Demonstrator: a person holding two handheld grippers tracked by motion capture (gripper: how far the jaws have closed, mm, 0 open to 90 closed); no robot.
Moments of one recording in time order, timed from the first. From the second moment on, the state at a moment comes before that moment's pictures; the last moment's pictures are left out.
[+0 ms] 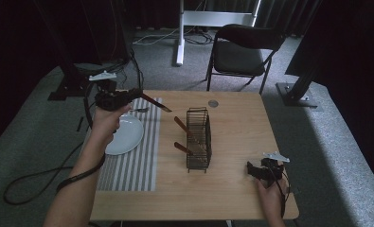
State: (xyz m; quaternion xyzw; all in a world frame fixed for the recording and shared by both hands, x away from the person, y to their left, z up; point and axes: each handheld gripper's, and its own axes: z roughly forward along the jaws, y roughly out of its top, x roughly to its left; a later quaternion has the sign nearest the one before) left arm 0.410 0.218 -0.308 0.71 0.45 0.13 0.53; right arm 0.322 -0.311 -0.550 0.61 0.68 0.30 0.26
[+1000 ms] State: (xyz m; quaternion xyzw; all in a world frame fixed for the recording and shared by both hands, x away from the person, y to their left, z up) left arm 0.346 0.272 -0.354 0.67 0.51 0.13 0.53; right arm 0.322 -0.311 -0.550 0.61 0.68 0.30 0.26
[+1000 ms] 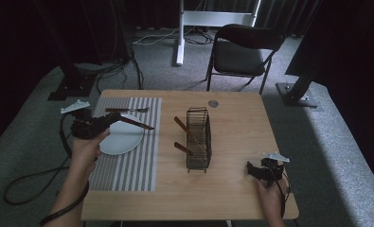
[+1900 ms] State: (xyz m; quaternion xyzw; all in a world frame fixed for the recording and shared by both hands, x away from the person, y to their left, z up) left arm 0.298 0.284 -0.414 0.68 0.53 0.09 0.50; right arm 0.322 -0.311 -0.550 0.61 0.68 0.30 0.26
